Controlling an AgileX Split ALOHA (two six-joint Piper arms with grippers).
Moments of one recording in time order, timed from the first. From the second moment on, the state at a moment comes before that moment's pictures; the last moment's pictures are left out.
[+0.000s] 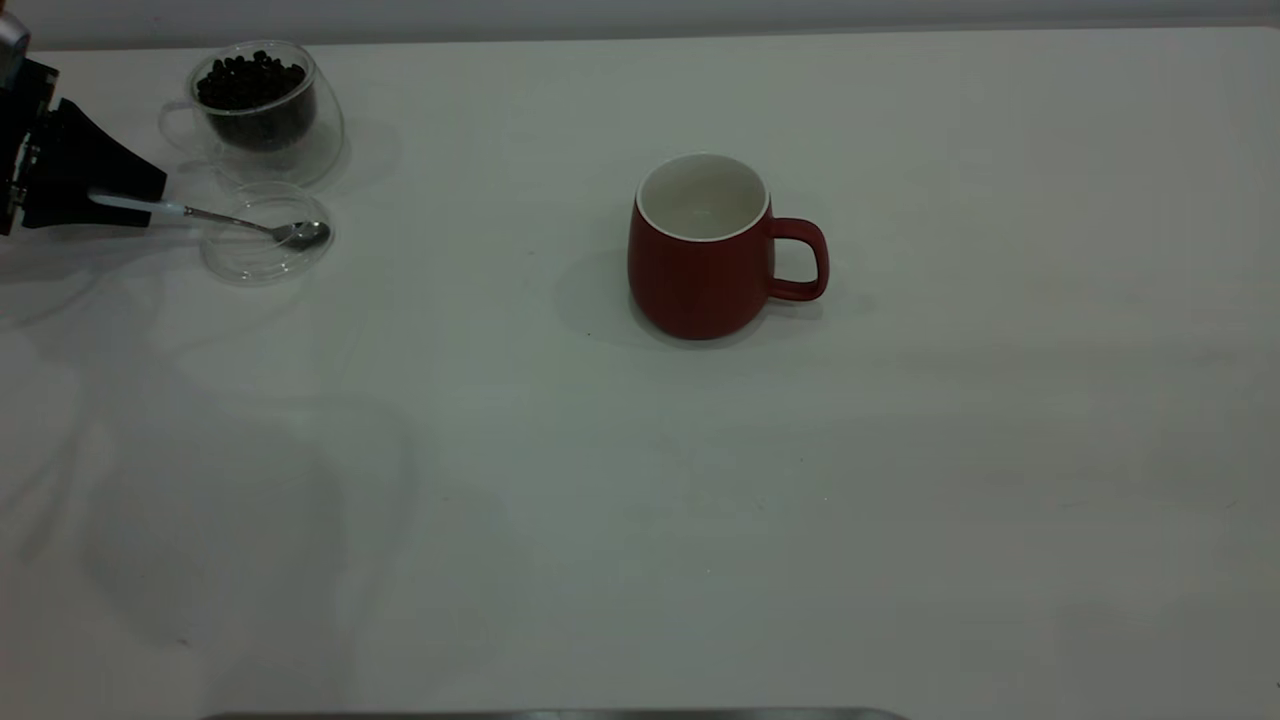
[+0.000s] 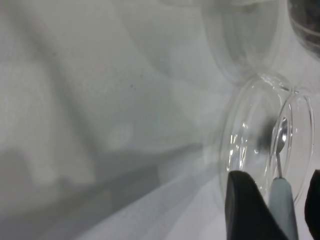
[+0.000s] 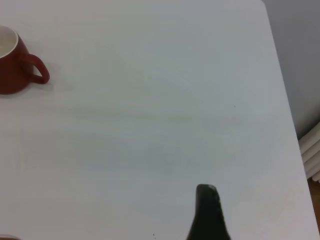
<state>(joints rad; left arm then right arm) 0.44 2.83 -2.11 -0.94 1.16 0.82 -0.02 -0.02 -0.47 0.00 1.13 -0.08</state>
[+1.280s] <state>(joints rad) 0.42 2.79 -2.11 -0.87 1.16 0.79 -0.02 -0.02 -0.47 0.00 1.13 -0.08</state>
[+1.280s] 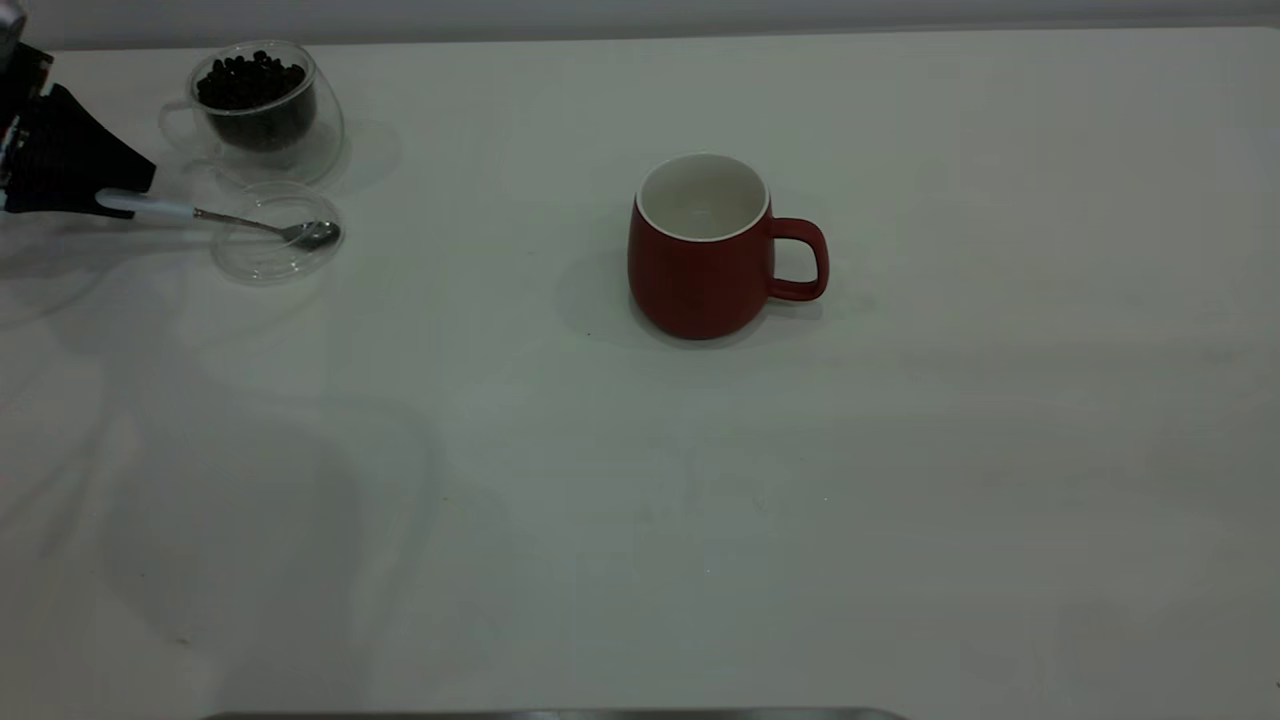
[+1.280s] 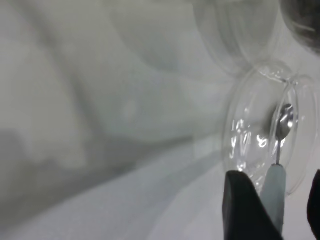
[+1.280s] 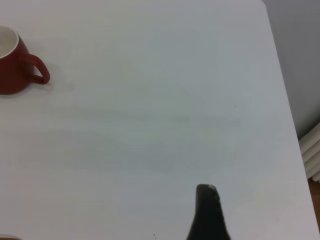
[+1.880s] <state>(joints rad) 0.40 2.83 -2.11 -0.88 1.16 0.81 -0.02 -0.02 -0.47 0.00 1.13 -0.08</state>
